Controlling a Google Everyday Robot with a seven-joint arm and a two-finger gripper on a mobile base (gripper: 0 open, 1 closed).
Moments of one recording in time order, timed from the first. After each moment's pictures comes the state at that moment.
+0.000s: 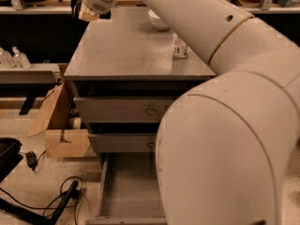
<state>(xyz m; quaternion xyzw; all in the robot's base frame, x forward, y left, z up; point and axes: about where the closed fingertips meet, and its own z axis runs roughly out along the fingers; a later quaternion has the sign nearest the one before) 0.766 0.175 0.996 -0.69 0.58 -0.04 0.44</state>
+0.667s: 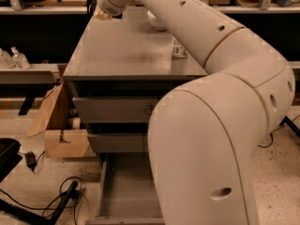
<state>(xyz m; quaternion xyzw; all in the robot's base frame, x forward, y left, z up) 0.826 0.149 0.979 -0.66 0.58 -0.07 0.47</state>
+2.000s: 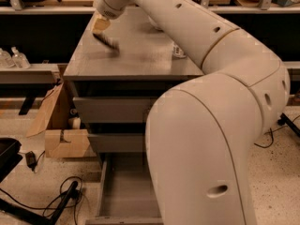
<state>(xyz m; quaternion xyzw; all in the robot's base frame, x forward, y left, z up) 0.829 0.153 0.967 -0.66 0.59 -0.07 0.46</state>
